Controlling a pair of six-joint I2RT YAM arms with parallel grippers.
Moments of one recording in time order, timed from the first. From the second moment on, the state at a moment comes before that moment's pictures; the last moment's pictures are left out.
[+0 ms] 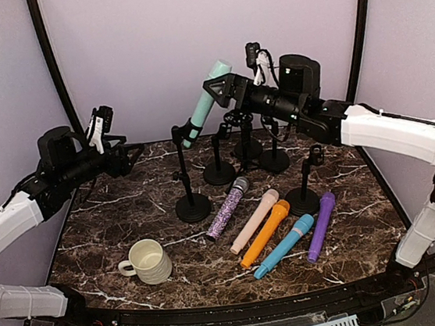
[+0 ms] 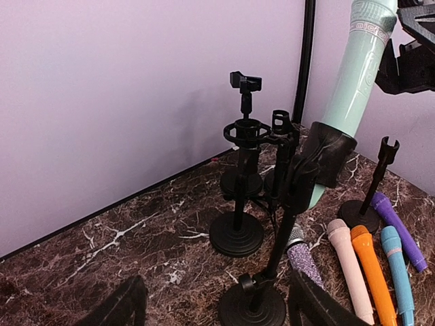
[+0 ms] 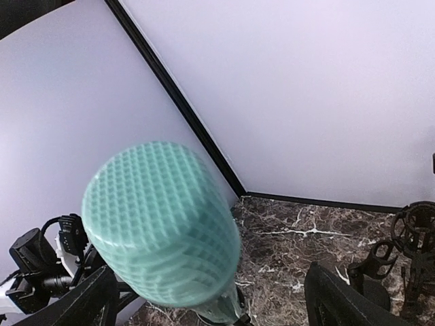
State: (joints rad) left arm -0.40 1.08 0.87 0.01 0.26 0.05; right arm 0.81 1.58 1.42 0.19 -0.07 0.53
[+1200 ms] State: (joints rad) left arm -0.40 1.09 0.84 0.00 0.29 0.15; right arm 0.79 1.69 1.55 0.22 -0.14 0.41
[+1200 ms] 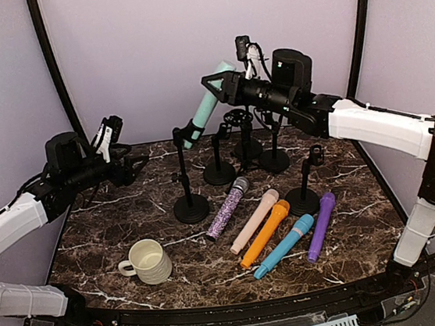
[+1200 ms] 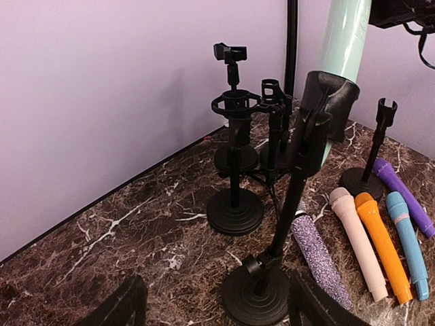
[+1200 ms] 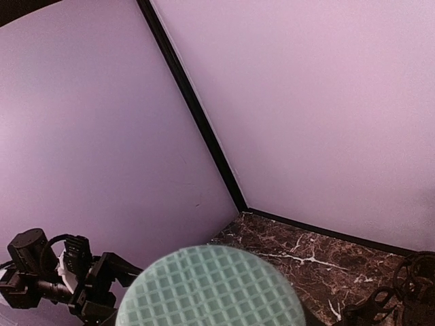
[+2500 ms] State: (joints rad) left arm -0.77 1.14 0.58 0.14 0.19 0.66; right arm 0.67 1.72 1.57 0.26 -0.72 0.52
